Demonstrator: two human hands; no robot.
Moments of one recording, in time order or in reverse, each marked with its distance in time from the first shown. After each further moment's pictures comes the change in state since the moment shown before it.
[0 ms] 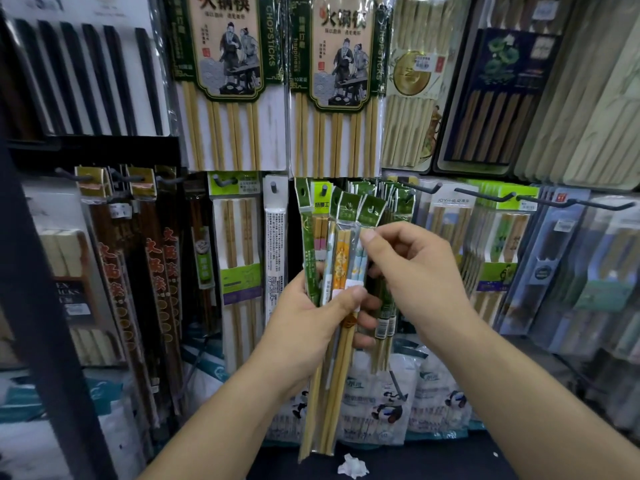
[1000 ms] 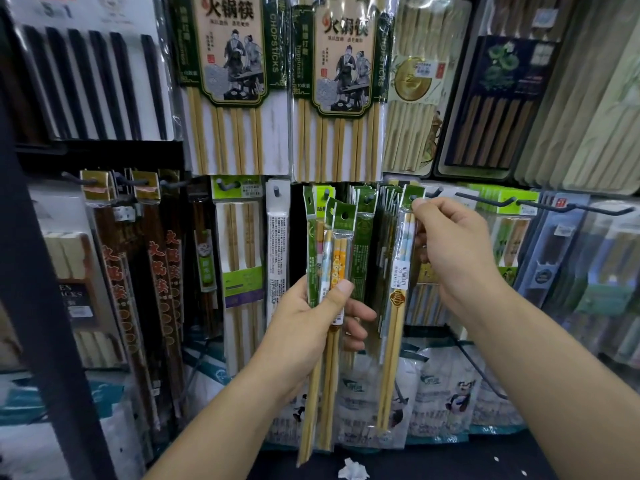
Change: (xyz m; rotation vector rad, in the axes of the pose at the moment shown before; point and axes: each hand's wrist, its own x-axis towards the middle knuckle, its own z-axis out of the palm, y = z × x) left_hand 0.001 -0.005 -0.010 0.062 0.008 -0.014; right_hand 0.040 -0.007 -0.023 0.097 0.211 0.113
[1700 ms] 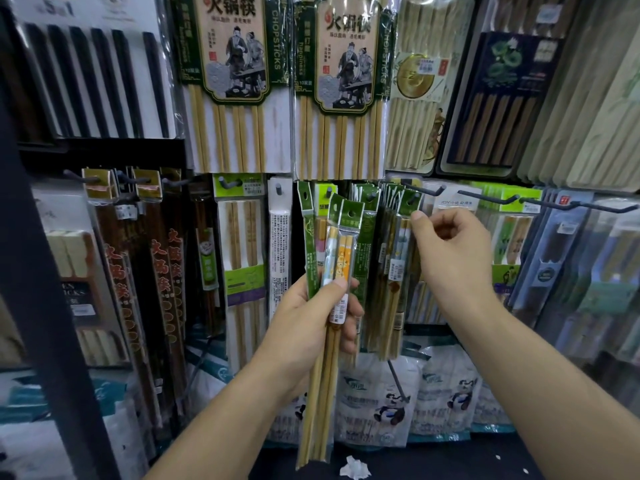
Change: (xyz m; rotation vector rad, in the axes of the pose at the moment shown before) left_hand -0.002 0.005 0.001 -0.077 0.036 -0.046; right_hand -0.003 0.028 -0.005 -0.250 0.143 -0.166
